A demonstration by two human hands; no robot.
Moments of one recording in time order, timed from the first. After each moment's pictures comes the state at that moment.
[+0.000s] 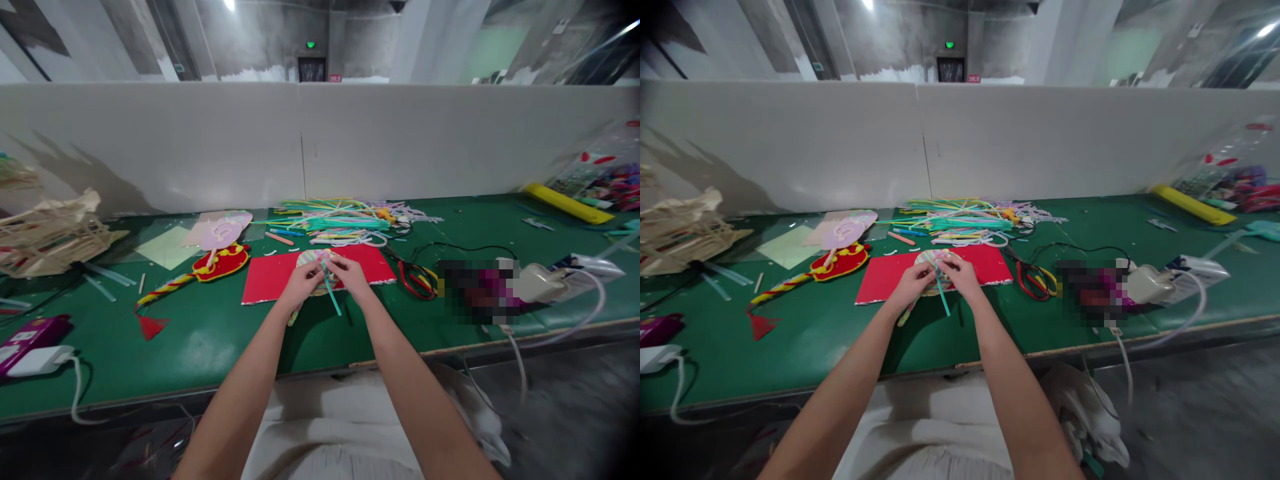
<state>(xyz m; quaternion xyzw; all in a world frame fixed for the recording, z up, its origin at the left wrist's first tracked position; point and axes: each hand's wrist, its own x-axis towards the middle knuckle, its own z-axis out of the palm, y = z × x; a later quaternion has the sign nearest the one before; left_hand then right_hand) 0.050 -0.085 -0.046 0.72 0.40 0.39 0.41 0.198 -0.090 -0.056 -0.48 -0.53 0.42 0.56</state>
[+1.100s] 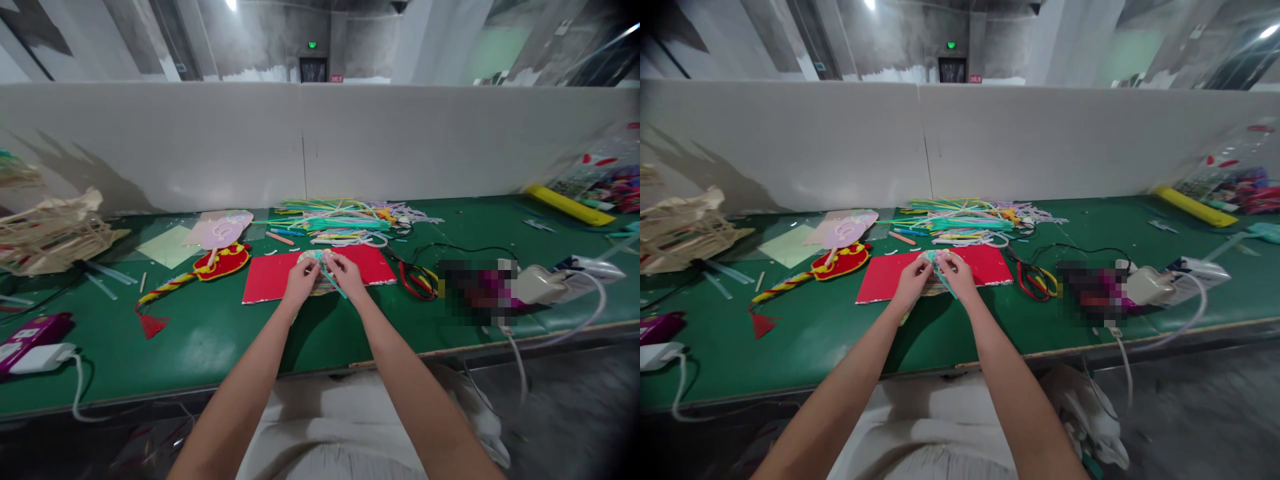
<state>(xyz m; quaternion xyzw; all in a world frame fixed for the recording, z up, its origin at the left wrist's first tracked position) 0.055 -0.084 -0.052 0.67 0.45 0.47 0.37 0.190 -0.090 -0.058 -0.47 -0.57 0.37 0.57</state>
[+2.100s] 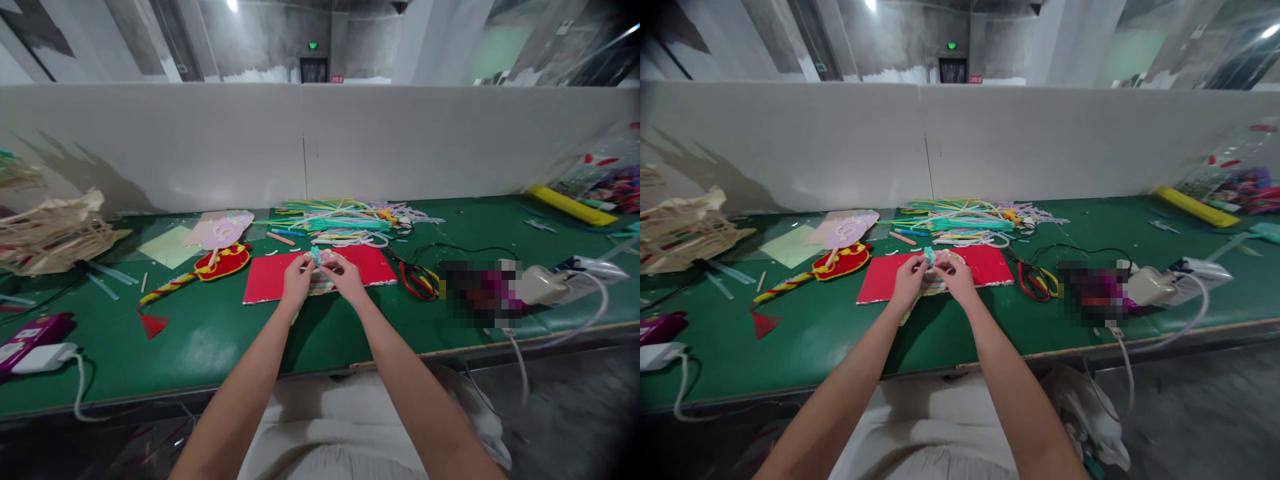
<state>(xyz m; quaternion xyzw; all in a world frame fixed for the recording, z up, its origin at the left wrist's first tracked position) 0.053 -0.080 -0.052 0.64 0.46 0.52 0.32 0.186 -0.095 -0.057 -0.45 -0.61 0.32 0.56</state>
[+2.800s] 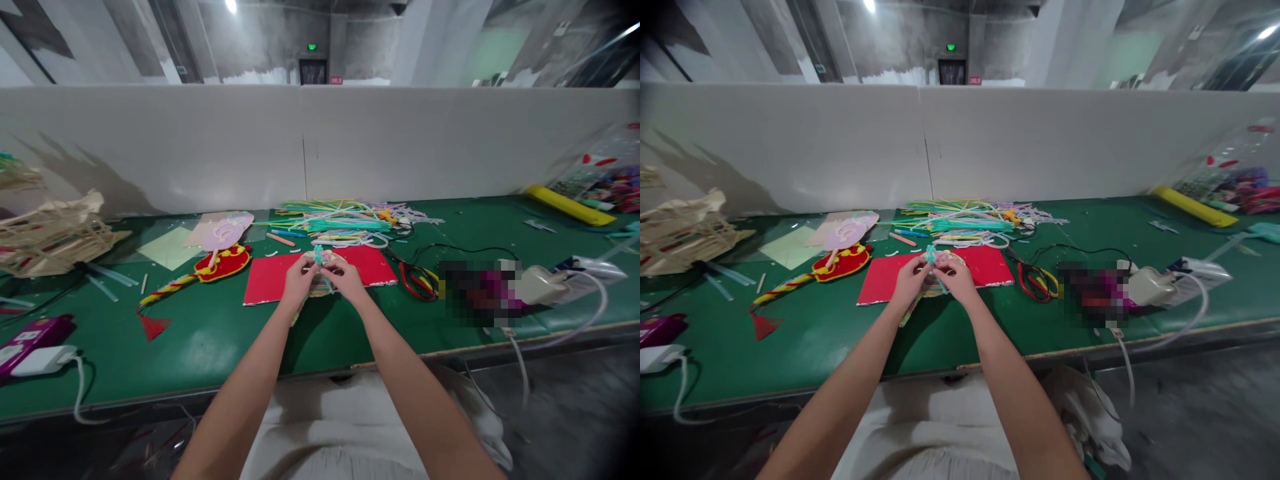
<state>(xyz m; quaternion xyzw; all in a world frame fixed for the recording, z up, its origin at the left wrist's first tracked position) 0.051 -0.081 -0.048 0.65 0.46 0.50 0.35 0.189 -0.092 -0.058 -0.47 -0.60 0.35 0.54</state>
